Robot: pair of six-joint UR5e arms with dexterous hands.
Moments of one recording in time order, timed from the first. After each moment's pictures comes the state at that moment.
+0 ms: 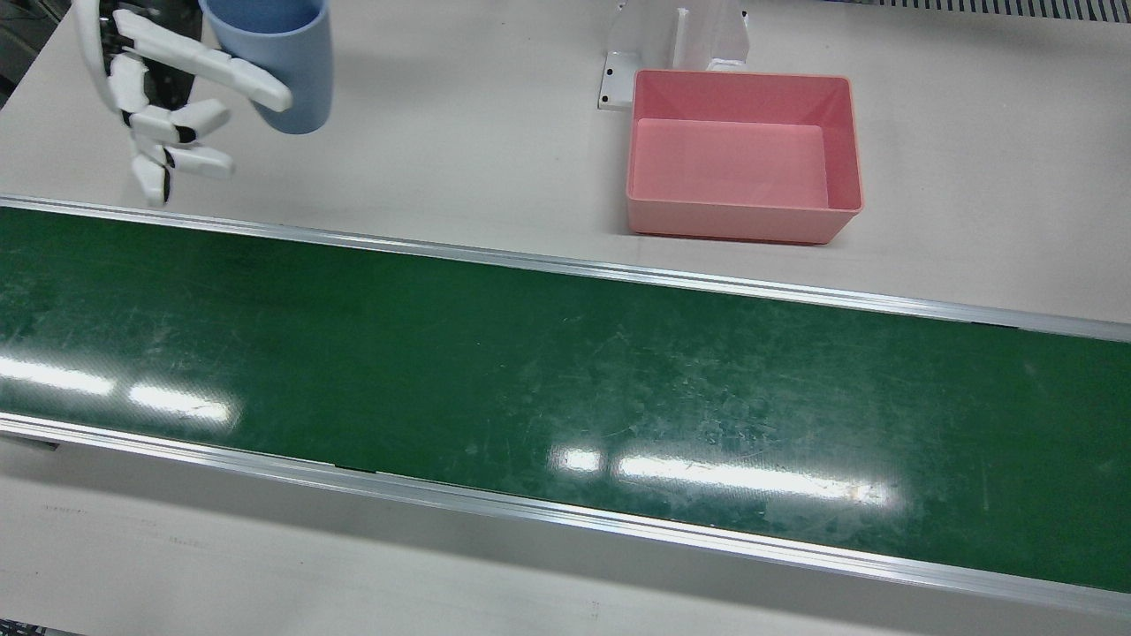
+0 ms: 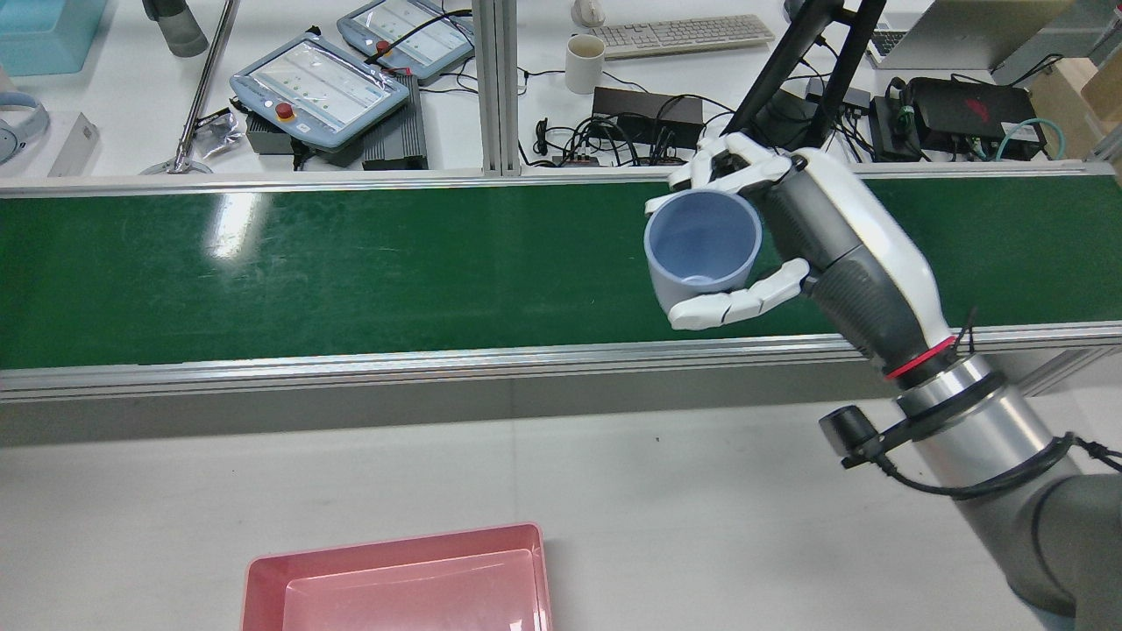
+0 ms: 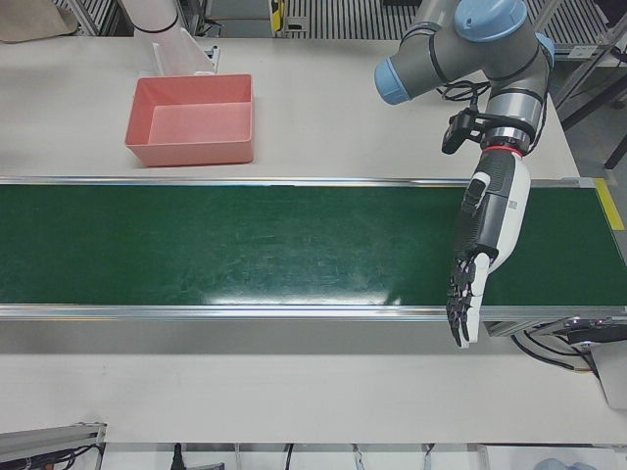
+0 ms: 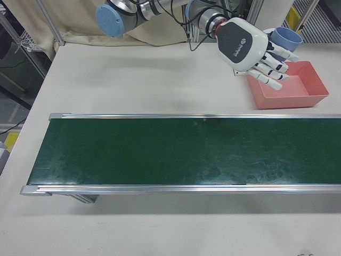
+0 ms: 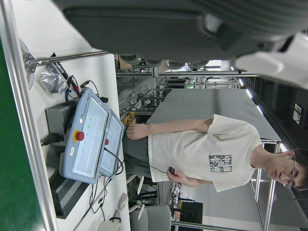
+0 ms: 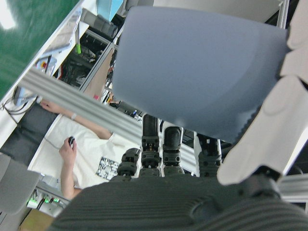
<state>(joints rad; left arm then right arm) -1.41 -1.77 -1.73 0.29 1.79 0.00 0.46 -1.28 2.50 -3.73 -0.77 -0.95</state>
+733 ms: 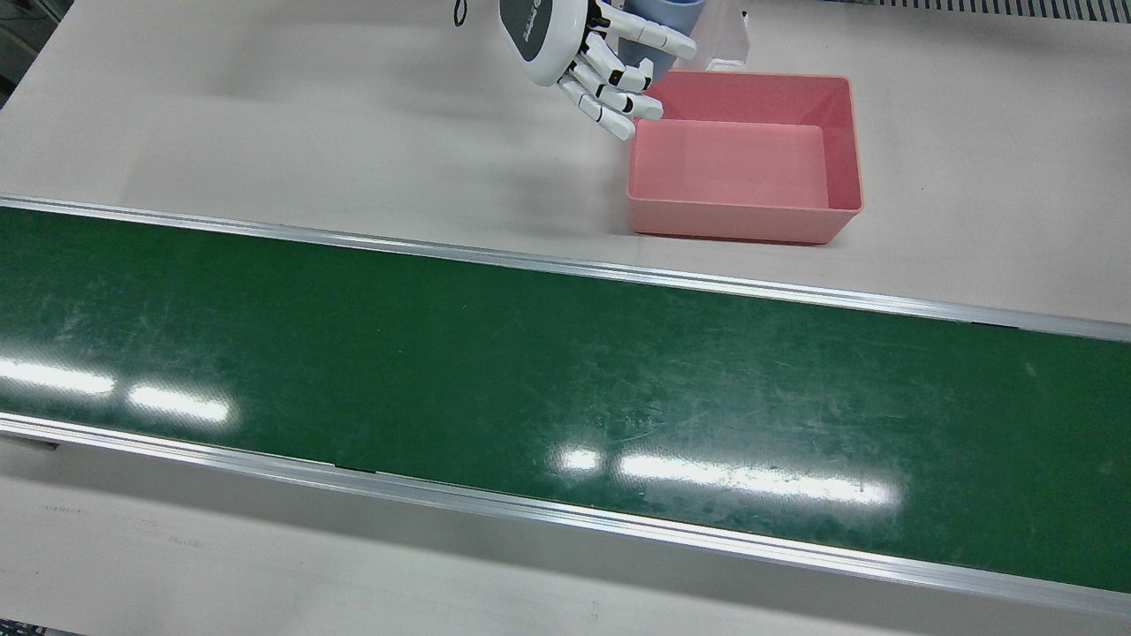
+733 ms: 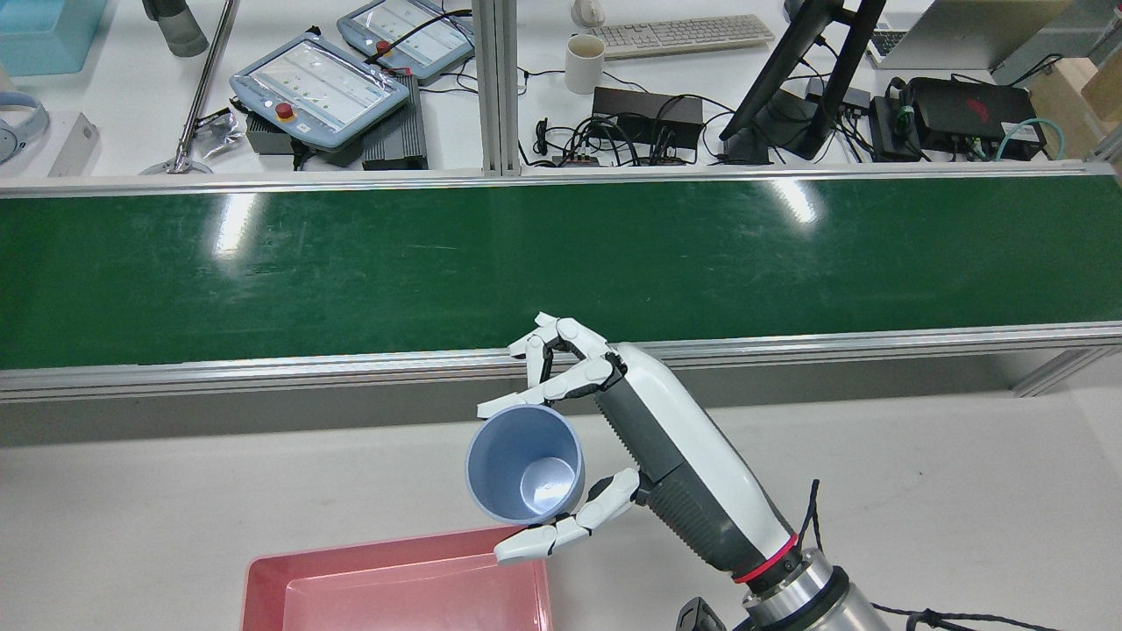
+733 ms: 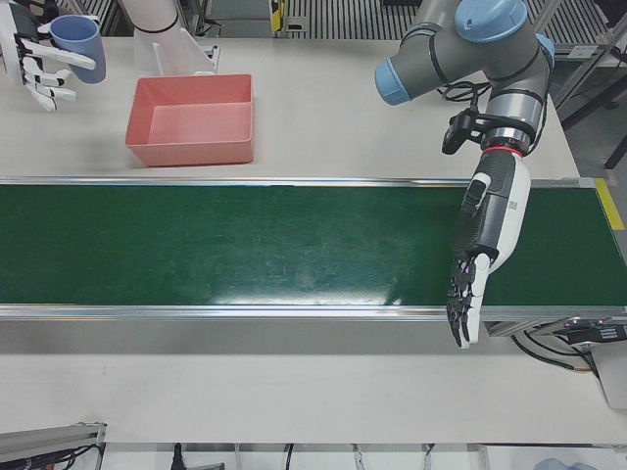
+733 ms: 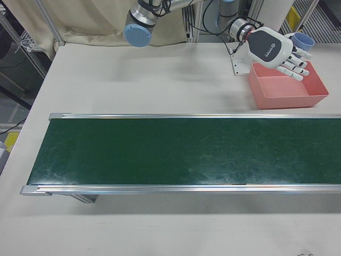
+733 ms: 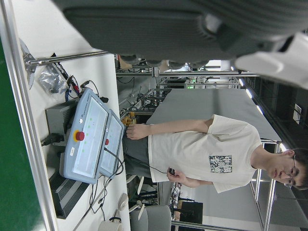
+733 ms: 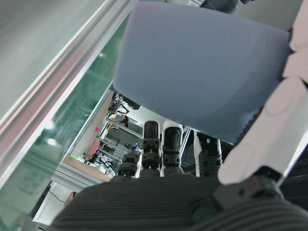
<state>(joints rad) -1.41 -1.77 -1.72 0.29 1.79 0.00 0.01 -1.24 2.36 -3.25 -0.54 -1.45</state>
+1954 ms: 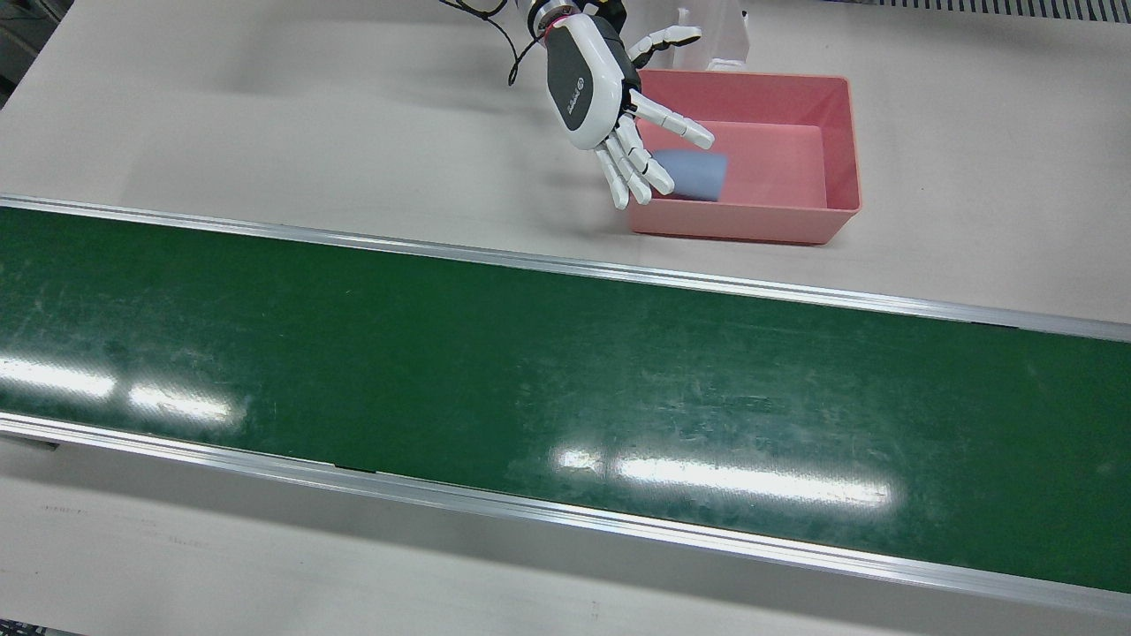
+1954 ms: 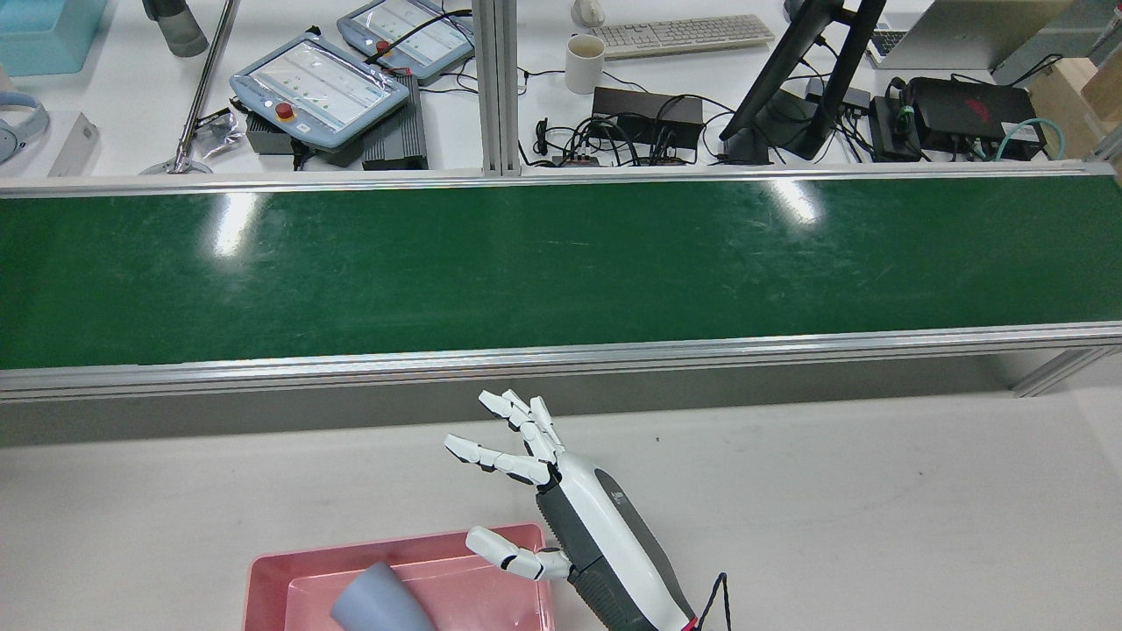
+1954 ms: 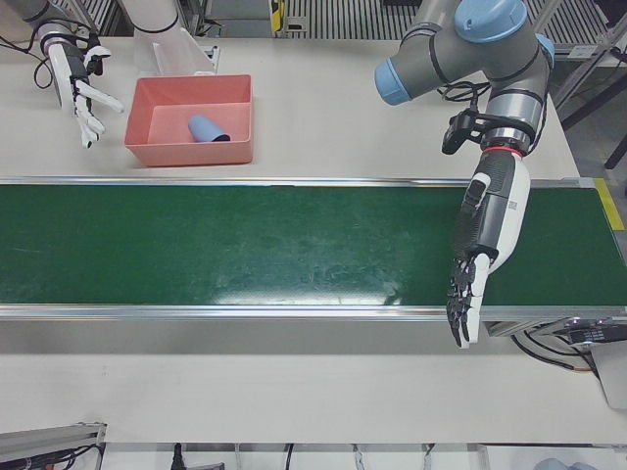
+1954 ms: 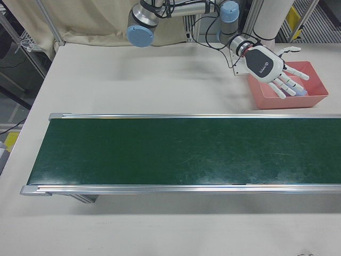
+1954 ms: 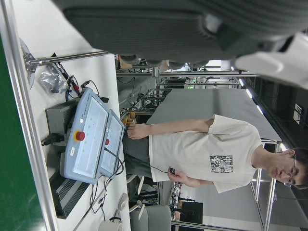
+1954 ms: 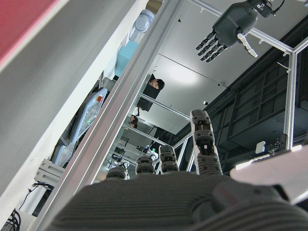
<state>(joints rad) -1.41 -1.77 -1.72 0.29 1.79 0.00 -0.04 -1.23 2.14 -3.01 -0.49 -1.45</state>
